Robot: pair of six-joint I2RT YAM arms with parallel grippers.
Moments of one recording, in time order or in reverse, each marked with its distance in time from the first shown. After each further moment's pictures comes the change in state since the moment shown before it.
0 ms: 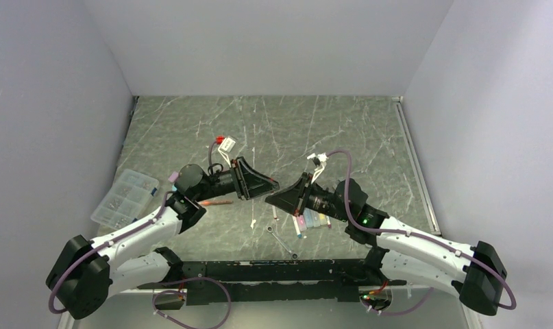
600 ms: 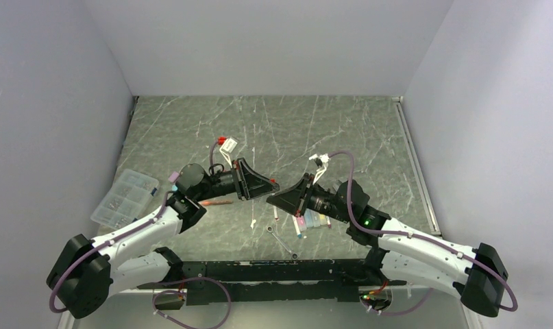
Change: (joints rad) left arm 0.000 0.007 0.000 -0.016 0.025 0.002; right arm -0.001 -0.024 -0.013 -0.005 0.017 0.000
